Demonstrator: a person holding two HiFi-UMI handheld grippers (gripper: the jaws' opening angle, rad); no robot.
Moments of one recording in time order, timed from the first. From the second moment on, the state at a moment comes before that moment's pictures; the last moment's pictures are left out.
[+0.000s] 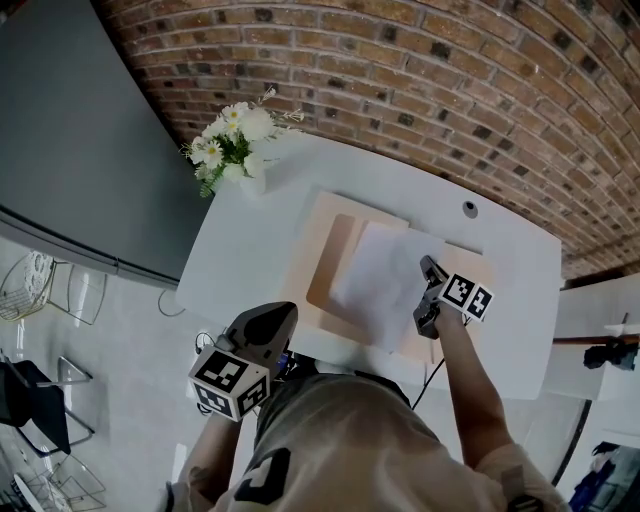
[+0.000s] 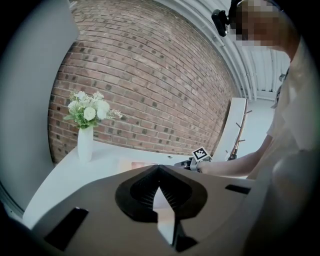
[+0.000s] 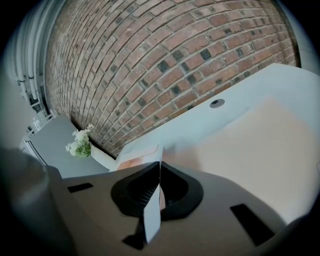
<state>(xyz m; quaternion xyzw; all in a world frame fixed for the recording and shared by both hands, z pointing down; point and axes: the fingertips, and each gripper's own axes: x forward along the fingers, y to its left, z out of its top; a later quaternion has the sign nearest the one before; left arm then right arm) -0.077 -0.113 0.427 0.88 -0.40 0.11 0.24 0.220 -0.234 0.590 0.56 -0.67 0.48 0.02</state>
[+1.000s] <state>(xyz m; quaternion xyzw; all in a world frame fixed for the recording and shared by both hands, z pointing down) -0.100 -0.112 0.439 0.87 -0.41 0.11 0.25 0.192 -0.246 0.596 0.56 -0.67 0.49 0.02</state>
